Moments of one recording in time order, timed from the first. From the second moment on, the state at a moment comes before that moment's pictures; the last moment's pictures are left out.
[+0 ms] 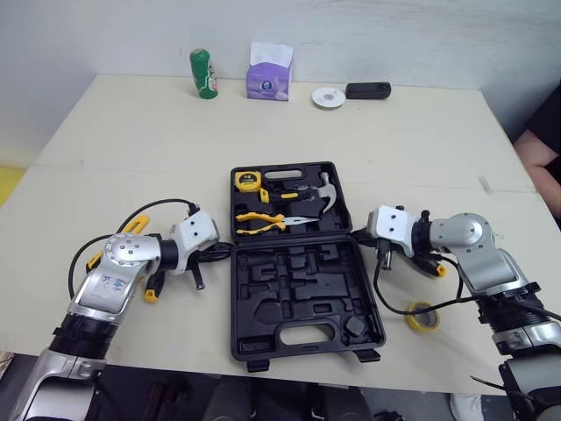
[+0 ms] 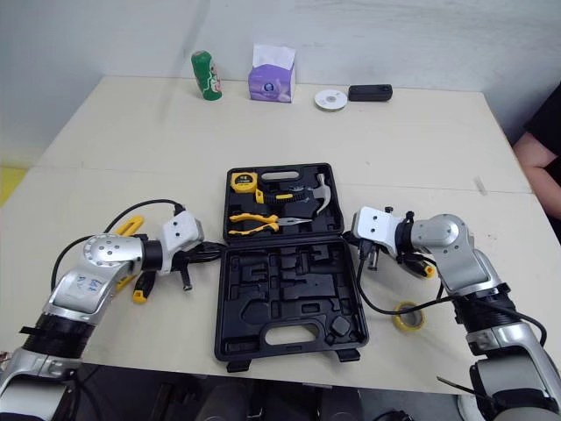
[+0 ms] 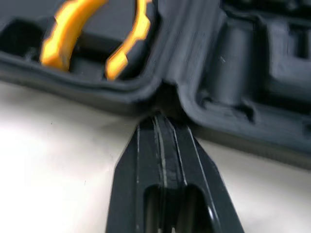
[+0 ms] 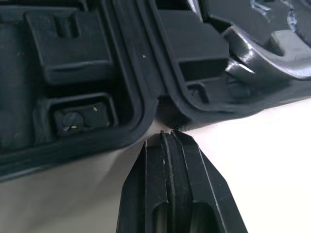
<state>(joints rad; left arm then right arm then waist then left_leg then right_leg) -0.42 0.68 -0.12 0.05 -0.14 0.33 -0.92 -0.58 -0.72 0.21 0.26 -0.02 -0.02 1.08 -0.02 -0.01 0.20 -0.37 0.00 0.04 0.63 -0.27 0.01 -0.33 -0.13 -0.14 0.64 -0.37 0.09</state>
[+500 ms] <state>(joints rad) -0.43 0.68 -0.12 0.07 -0.11 0.30 -0.93 -0.45 -0.75 0.18 0.04 0.01 0.12 1.10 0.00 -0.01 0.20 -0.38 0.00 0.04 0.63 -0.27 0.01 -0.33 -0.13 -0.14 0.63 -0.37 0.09</state>
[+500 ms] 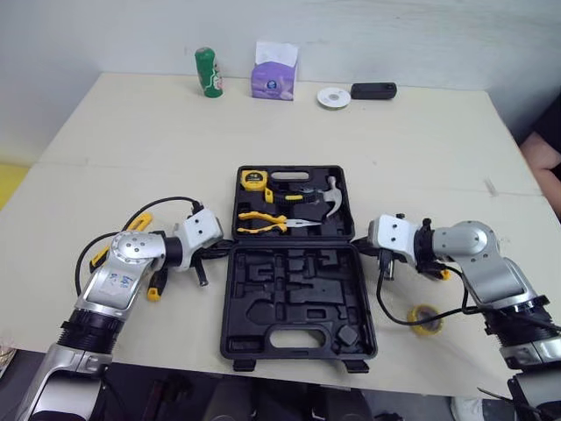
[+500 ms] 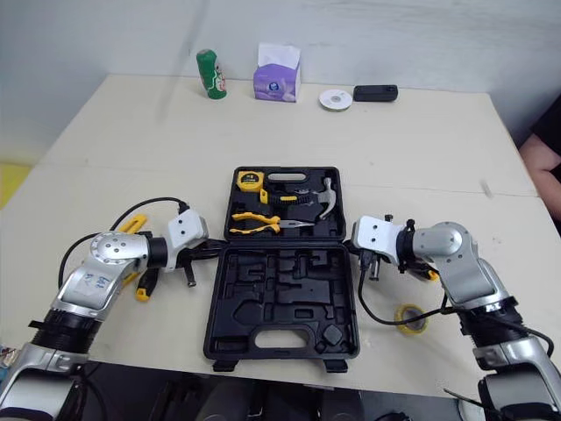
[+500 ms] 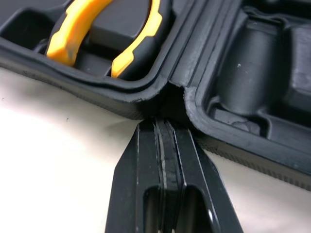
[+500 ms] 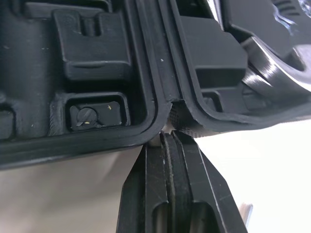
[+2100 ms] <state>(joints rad) -0.09 1.12 0.66 0.75 -0.29 0.05 -0.98 0.03 -0.98 -0.69 0.44 0.25 -0.24 1.02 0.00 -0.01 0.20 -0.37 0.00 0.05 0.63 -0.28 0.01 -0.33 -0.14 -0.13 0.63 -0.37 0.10</state>
